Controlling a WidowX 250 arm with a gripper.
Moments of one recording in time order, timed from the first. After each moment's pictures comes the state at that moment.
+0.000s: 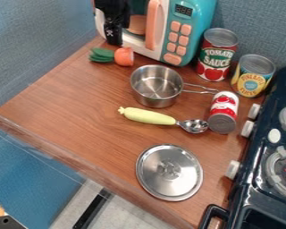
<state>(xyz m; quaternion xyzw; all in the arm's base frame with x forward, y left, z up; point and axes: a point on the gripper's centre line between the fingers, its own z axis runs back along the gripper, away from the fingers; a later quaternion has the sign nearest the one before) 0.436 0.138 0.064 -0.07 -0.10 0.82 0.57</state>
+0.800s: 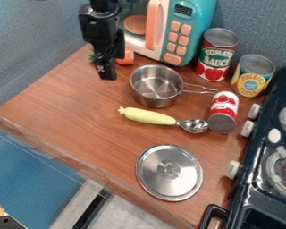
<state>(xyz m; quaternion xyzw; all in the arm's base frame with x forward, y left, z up) 0.345 0.087 0.062 -0.10 -0.07 0.81 0.57</state>
